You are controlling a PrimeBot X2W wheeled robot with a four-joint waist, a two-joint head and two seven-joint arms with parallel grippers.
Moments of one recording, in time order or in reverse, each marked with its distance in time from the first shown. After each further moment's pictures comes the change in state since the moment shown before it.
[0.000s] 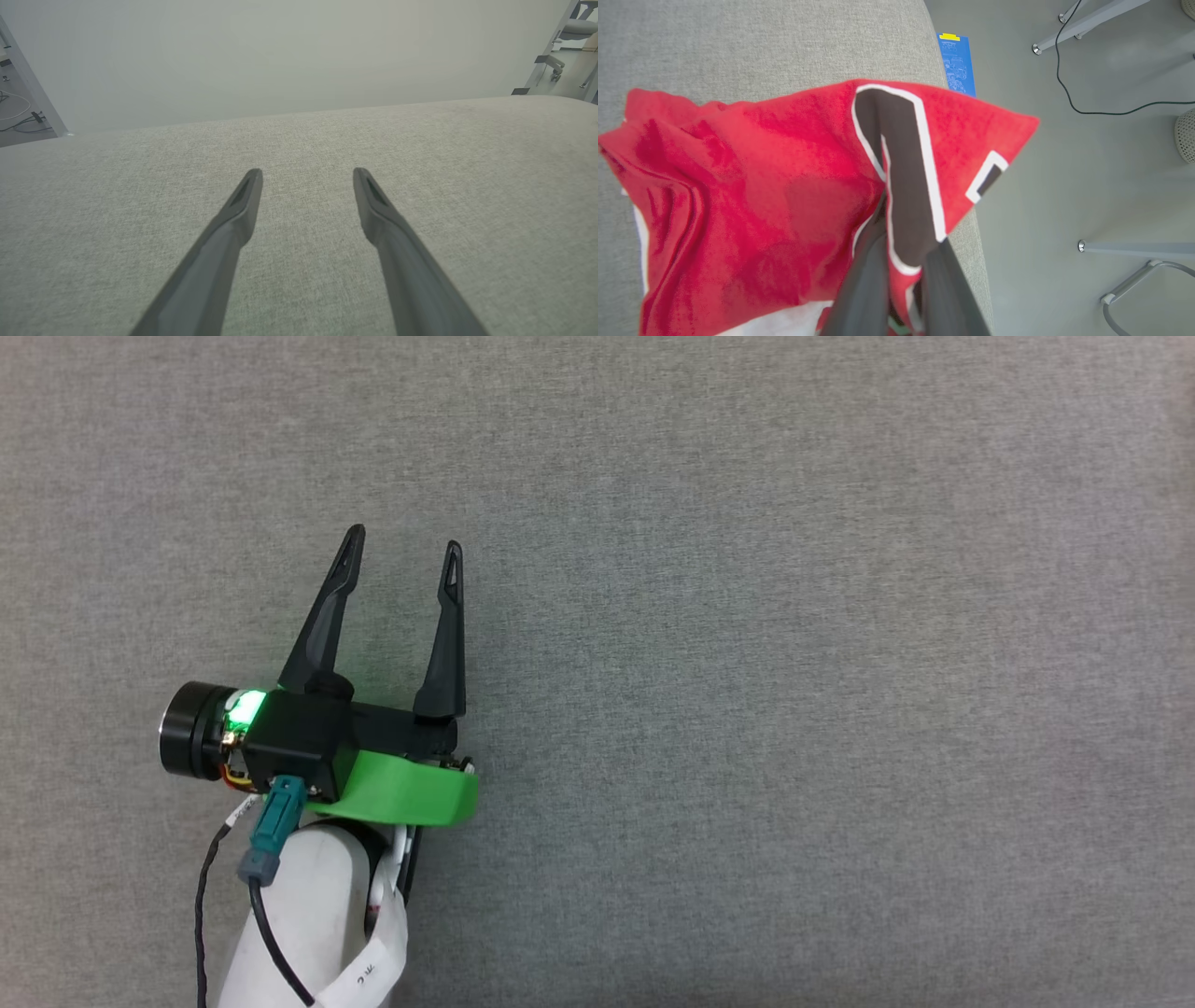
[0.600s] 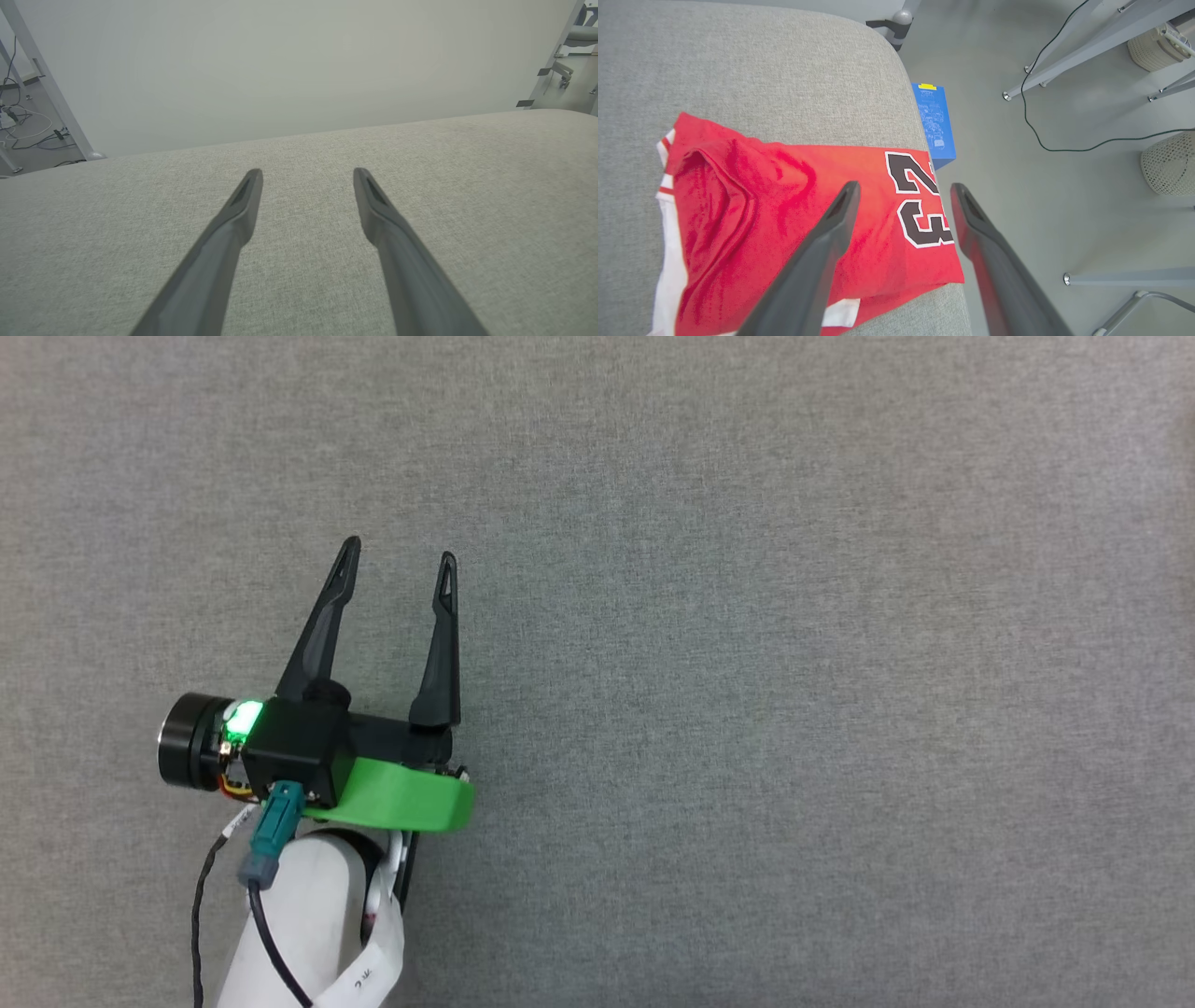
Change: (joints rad) left arm 0.009 0.010 0.009 0.011 -0.002 0.007 0.000; right arm -0.007 0.021 0.022 0.105 -0.077 0.000 -0.183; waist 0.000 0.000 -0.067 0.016
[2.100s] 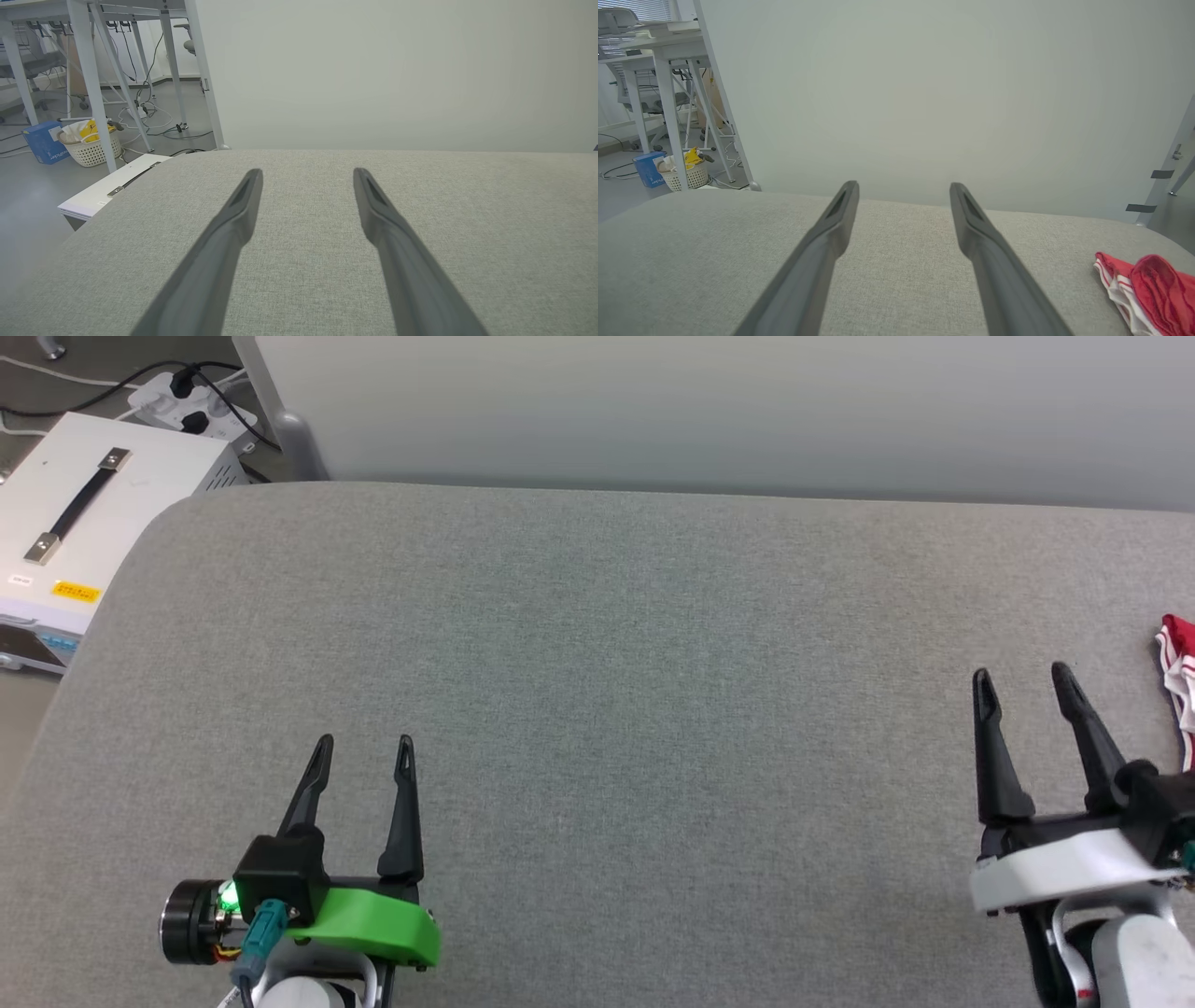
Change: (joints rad) left arm 0.241 -0.020 0.089 0.115 -0.048 0.010 0.000; right arm 0.768 0.854 -0.336 -0.703 -0.553 0.000 -0.579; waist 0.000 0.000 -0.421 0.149
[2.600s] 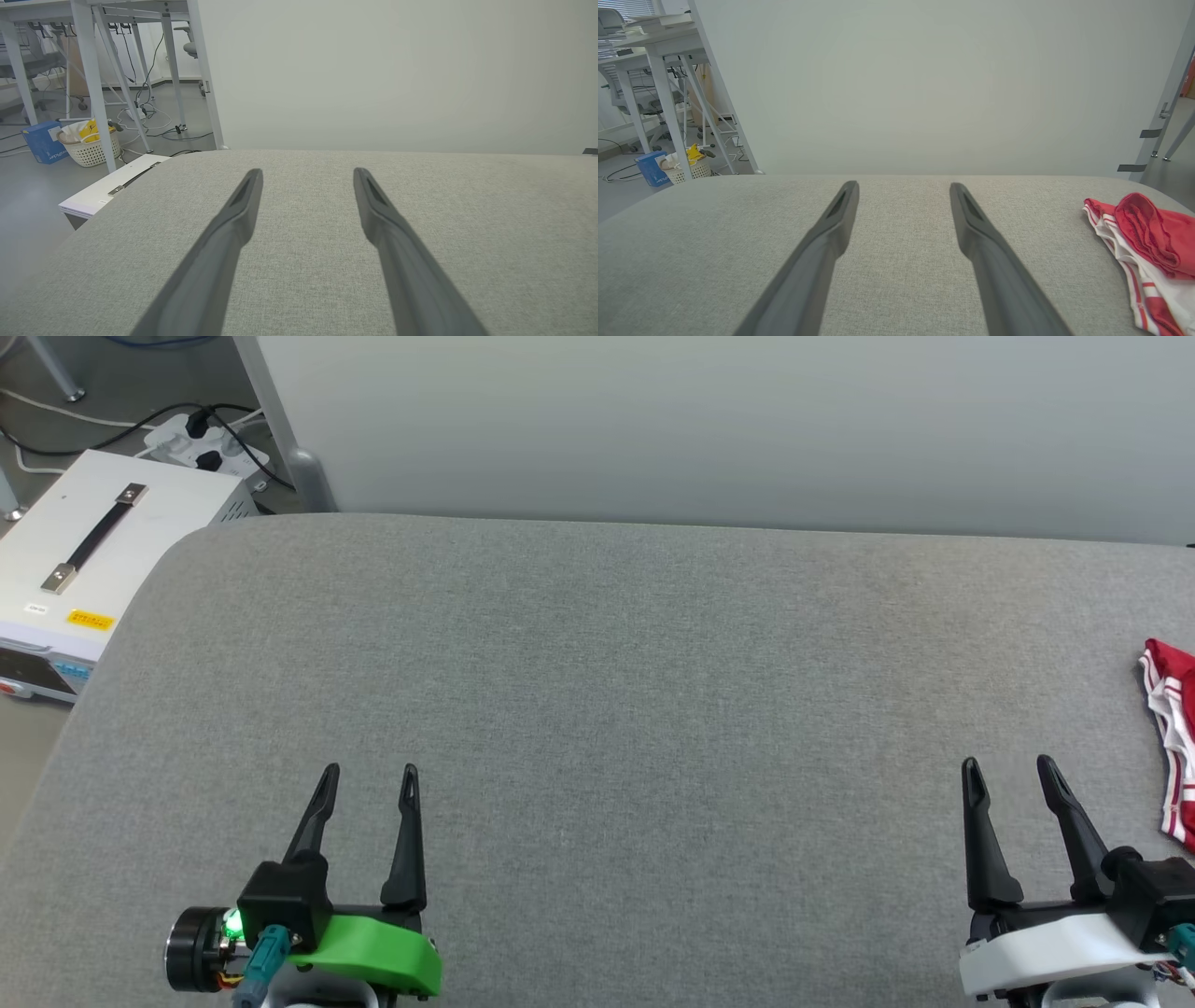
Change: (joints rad) left arm 0.046 -0.002 -0.002 -0.004 -0.004 -0.012 0.000; right arm 0.166 0.051 -0.007 -0.047 0.011 0.000 0.000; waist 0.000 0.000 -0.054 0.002
